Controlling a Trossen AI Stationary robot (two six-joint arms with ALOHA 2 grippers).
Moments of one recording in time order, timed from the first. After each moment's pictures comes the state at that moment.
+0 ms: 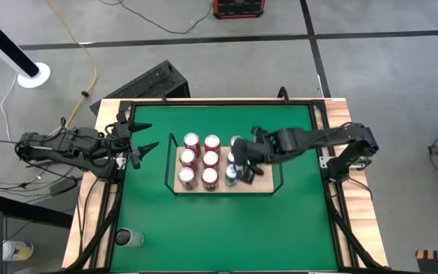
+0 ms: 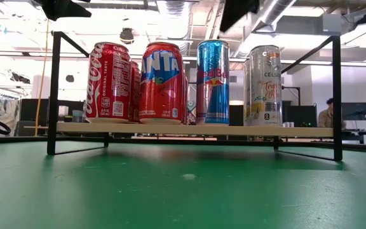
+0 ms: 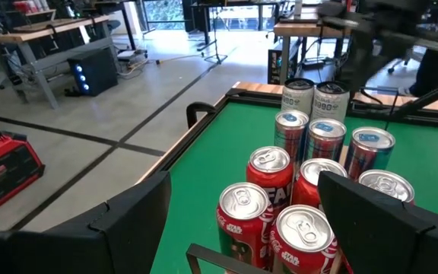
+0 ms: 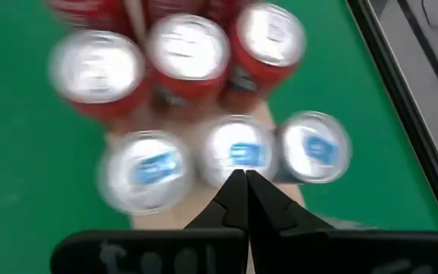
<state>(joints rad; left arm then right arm) -0.16 0.48 0.74 -0.40 -0.61 -0.01 0.16 1.69 1.73 -1.14 0.42 0.35</state>
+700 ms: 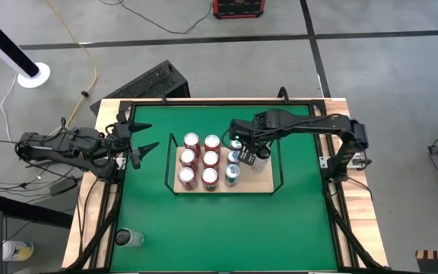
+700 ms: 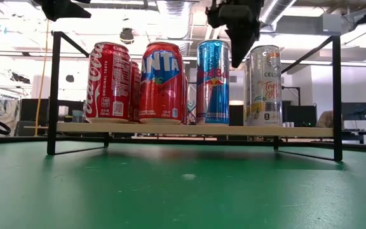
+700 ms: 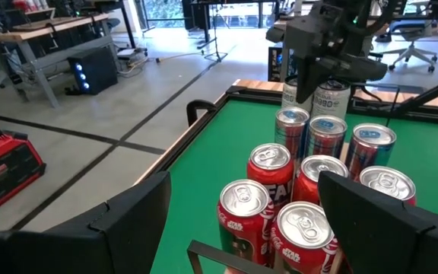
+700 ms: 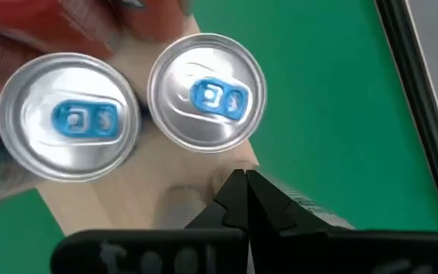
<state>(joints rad) -0.16 0.48 0.74 -0.41 -0.61 -0.01 -0.08 1.75 1.72 -1.29 0.26 0.31</state>
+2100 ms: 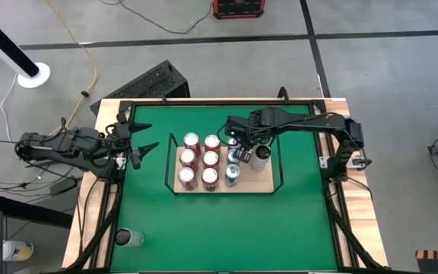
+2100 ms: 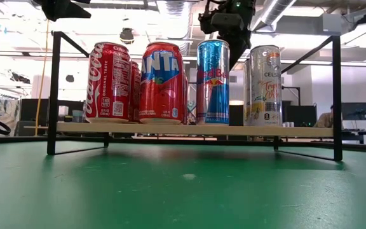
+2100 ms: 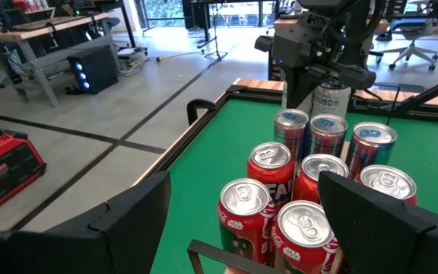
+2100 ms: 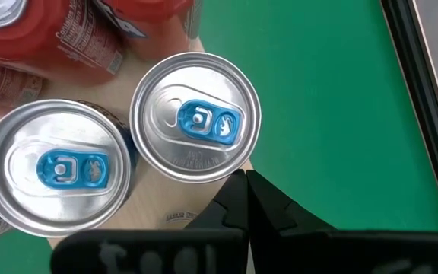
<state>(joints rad) -0.16 0.48 0.74 -0.41 -0.61 -0.01 -0.12 1.79 1.73 -1.22 0.23 0.24</state>
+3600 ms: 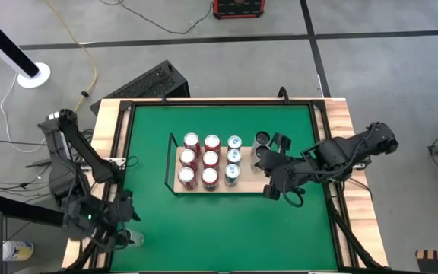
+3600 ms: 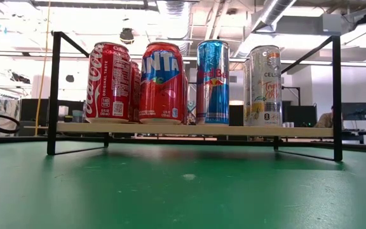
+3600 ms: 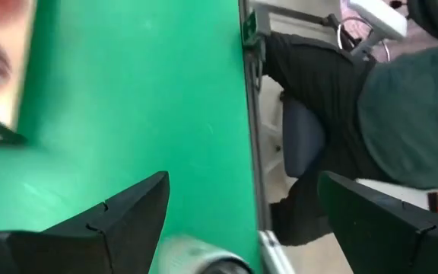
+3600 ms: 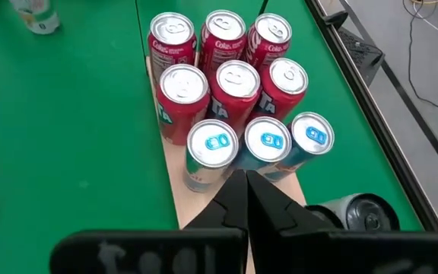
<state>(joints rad) -1.04 1.10 1.15 -0.83 -0.36 -0.96 0.43 1.49 1.73 -1.19 0.57 0.46</state>
